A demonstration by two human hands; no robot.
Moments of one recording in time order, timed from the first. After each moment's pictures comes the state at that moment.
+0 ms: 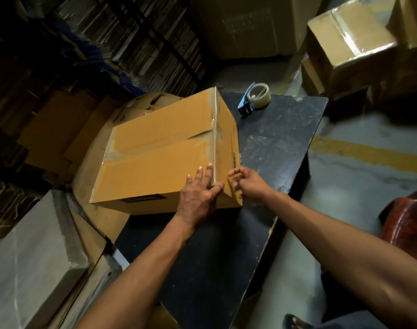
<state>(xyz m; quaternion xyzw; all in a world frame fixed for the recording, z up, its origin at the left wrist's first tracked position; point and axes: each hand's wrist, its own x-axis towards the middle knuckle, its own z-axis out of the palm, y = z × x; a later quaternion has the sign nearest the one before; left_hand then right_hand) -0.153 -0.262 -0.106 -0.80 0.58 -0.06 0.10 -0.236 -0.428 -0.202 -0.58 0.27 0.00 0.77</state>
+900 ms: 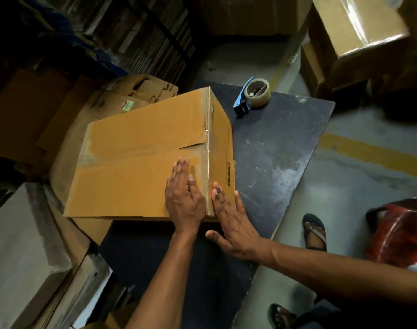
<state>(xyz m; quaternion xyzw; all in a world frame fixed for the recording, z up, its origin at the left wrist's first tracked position) -0.126 -0.319 -0.124 -0.92 0.27 -0.08 -0.27 -0.252 -0.383 -0.208 -0.89 0.05 -0.15 0.43</state>
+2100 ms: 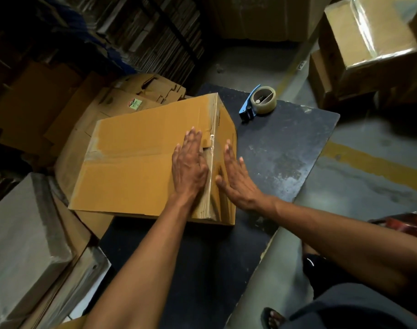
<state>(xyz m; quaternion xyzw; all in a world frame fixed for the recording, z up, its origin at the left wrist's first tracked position) -0.070 -0.377 -0.096 -0.92 0.35 -0.03 -0.17 -0.186 -0.478 -0.186 -0.84 0.05 -0.11 0.52</state>
